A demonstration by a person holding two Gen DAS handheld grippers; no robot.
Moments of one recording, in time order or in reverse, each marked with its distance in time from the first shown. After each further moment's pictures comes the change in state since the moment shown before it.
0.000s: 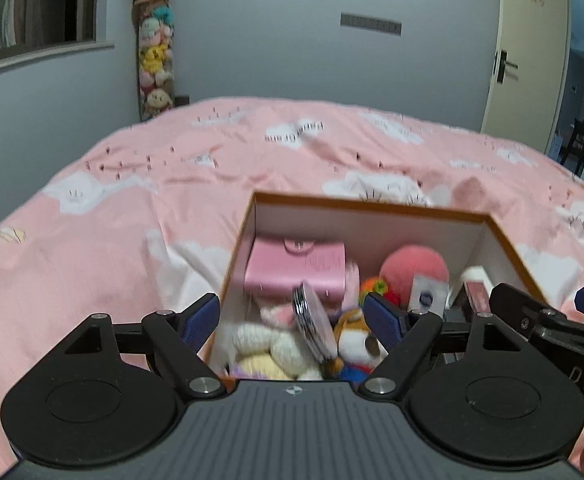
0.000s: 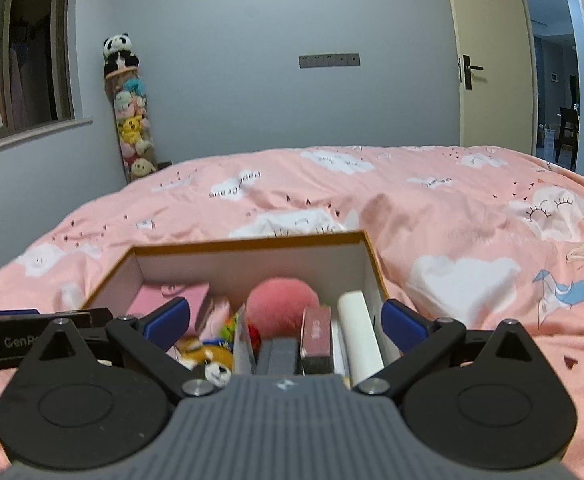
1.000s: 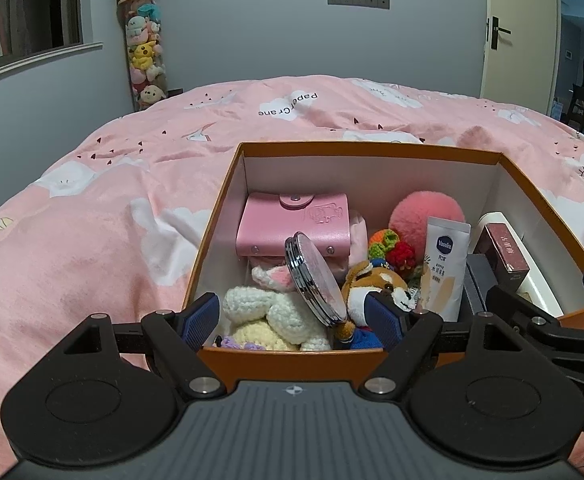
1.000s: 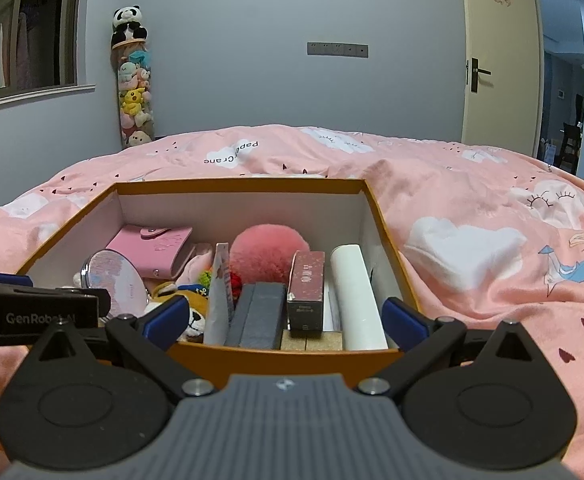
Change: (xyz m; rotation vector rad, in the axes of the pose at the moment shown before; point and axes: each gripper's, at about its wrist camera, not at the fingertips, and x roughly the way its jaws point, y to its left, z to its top) left arm 0.028 -0.009 -0.028 0.082 0.021 0.026; right arm 0.023 0.000 -0.043 -0.075 0.021 -0.028
